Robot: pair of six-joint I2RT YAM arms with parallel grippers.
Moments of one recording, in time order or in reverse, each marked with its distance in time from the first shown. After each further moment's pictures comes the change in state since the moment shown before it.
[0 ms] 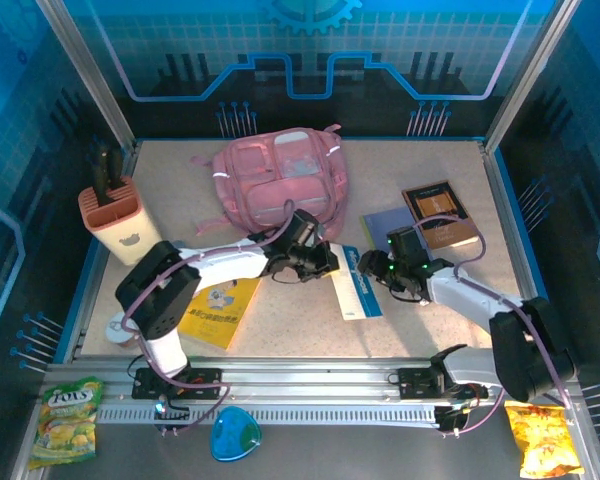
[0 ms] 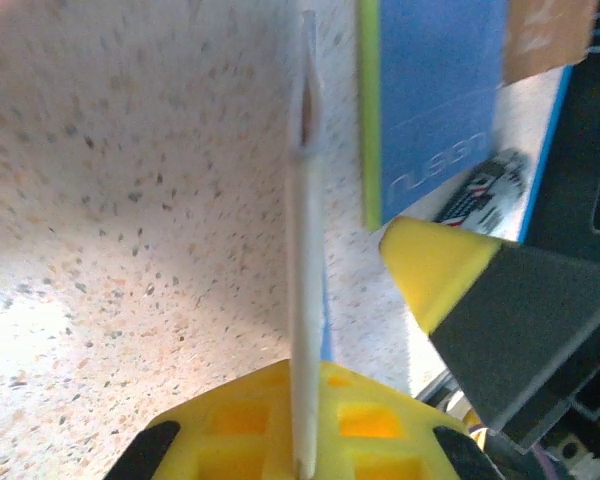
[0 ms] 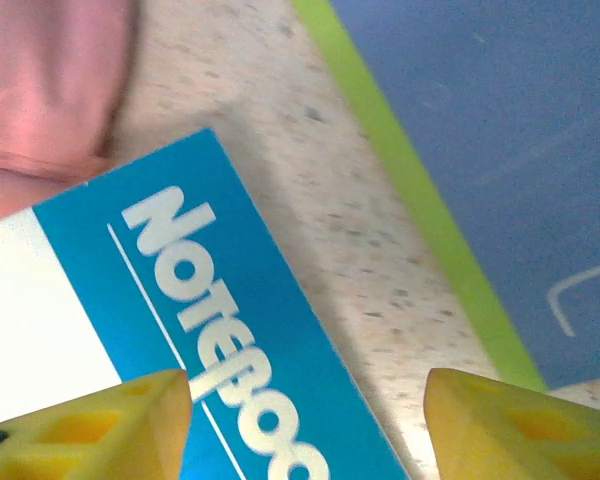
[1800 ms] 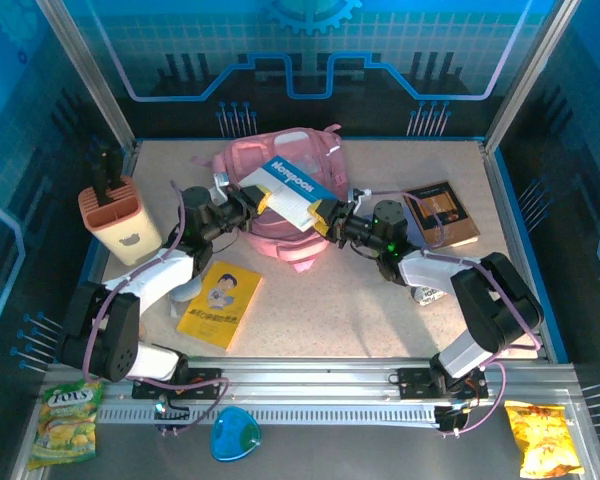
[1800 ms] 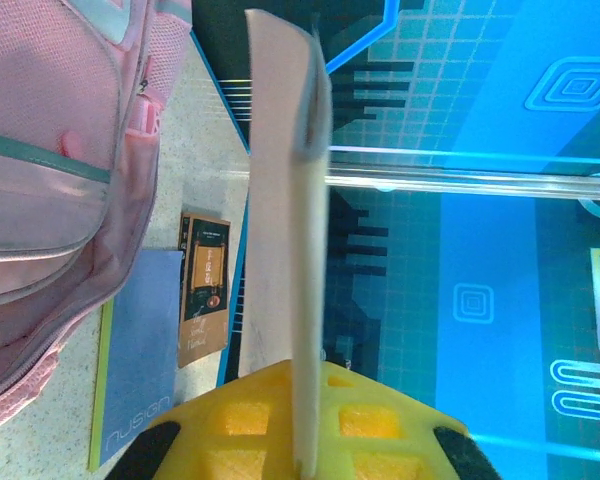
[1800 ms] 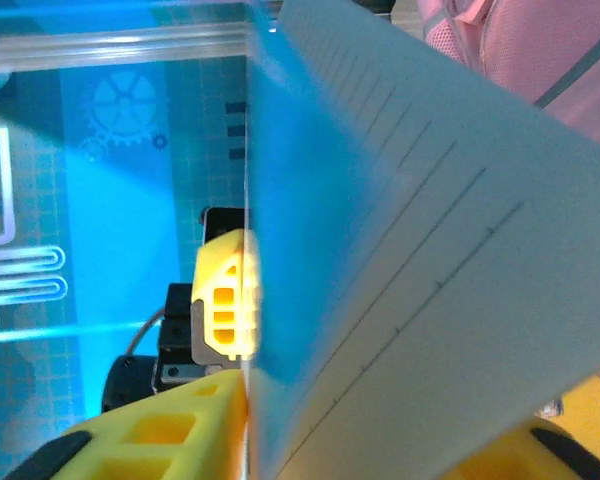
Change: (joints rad) left arm 0.478 -0.342 -0.332 0.657 0.095 -0.417; right arm 0.109 0.313 0.129 1.045 -0.422 0.745
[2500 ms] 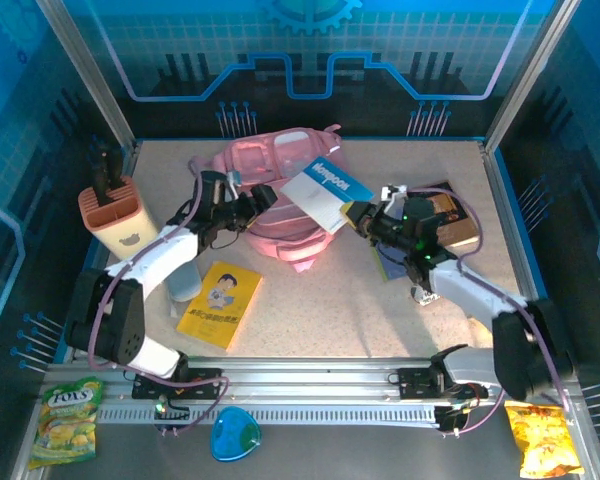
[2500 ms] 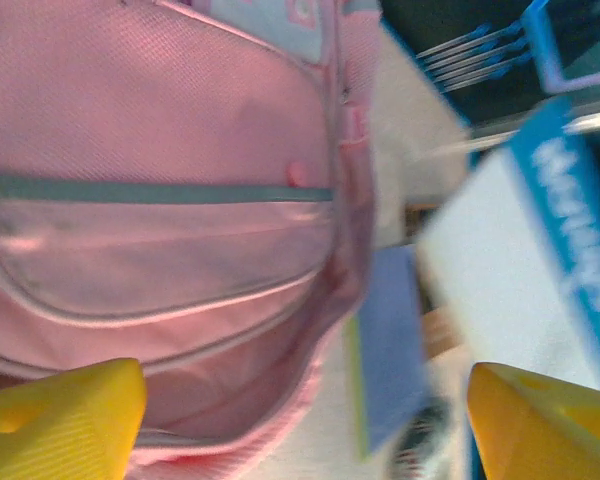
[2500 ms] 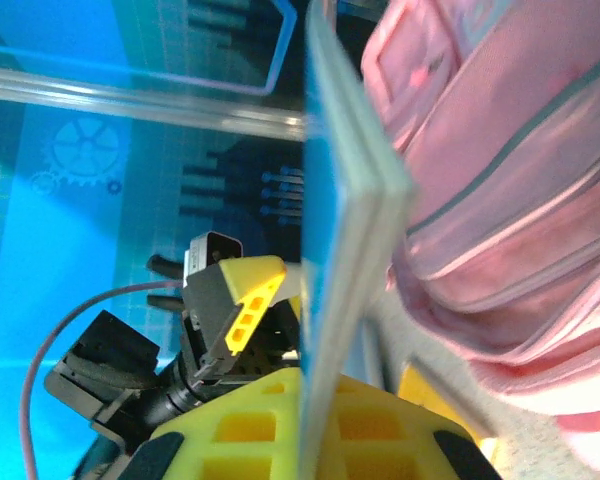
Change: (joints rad) left arm -0.022 0.112 0.268 -0.641 -0.134 0.637; right arm -0.150 -0.326 -0.052 -0.410 0.079 -0.324
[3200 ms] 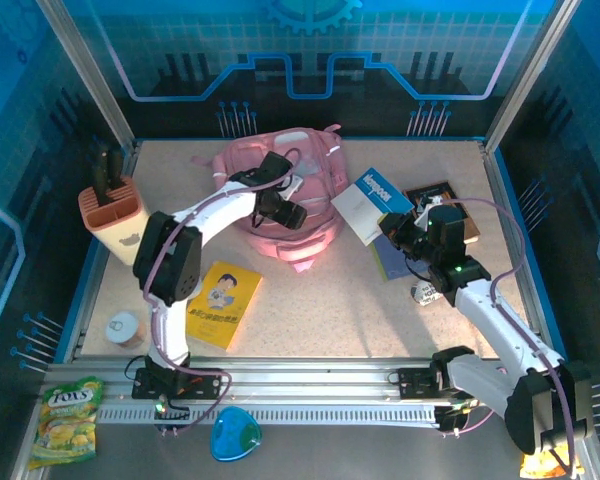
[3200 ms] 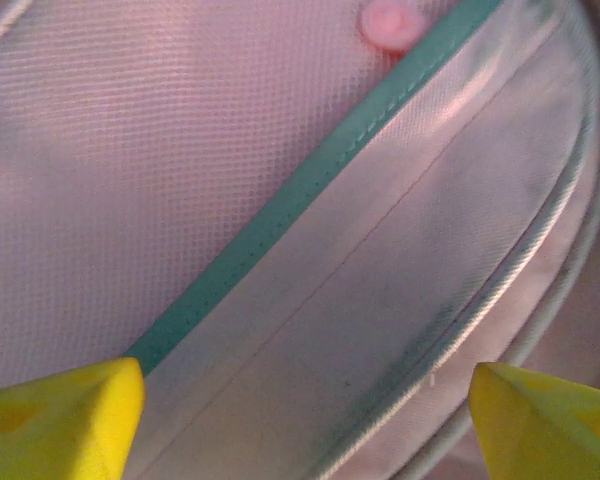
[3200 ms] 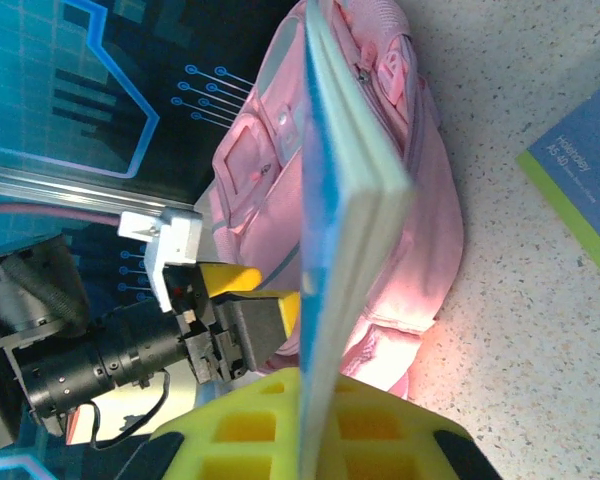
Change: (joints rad) left arm -0.180 0.504 0.597 -0.577 -0.358 0.935; right arm -0.111 -0.245 -0.004 -0.471 0.176 -0.230
